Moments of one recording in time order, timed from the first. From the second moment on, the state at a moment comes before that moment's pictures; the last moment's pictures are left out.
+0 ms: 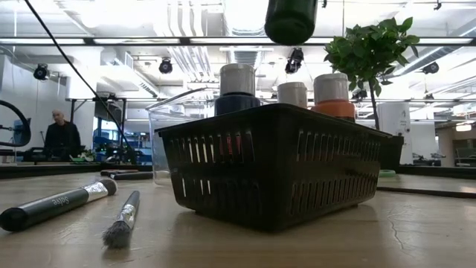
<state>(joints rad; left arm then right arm) -0.58 1.04 0.90 -0.35 -1.02 0.03 0.59 1.74 1.53 -0.67 0.42 0.93</state>
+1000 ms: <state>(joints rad) -0.58 1.00 0.88 -0.37 -1.04 0.02 0.64 2.15 2.13 -1.16 0.48 0.97</state>
